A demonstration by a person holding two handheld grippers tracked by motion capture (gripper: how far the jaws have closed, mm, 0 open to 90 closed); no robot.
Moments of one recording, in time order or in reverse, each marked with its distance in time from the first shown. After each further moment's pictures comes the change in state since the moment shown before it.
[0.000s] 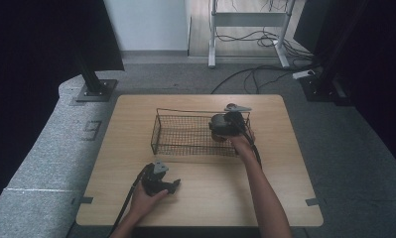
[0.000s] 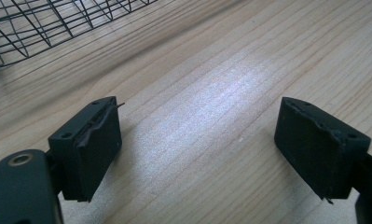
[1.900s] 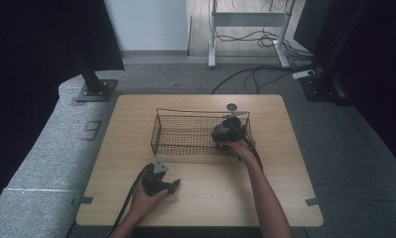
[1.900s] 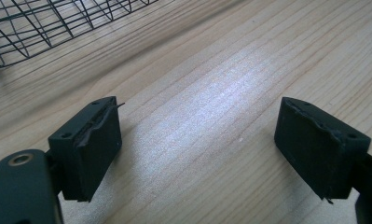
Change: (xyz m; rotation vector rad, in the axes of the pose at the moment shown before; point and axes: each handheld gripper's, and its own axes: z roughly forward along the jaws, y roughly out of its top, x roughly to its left) left arm 0.000 0.000 0.000 0.001 0.000 0.001; right arm -0.001 -0.019 0.010 0.188 -0.073 -0.015
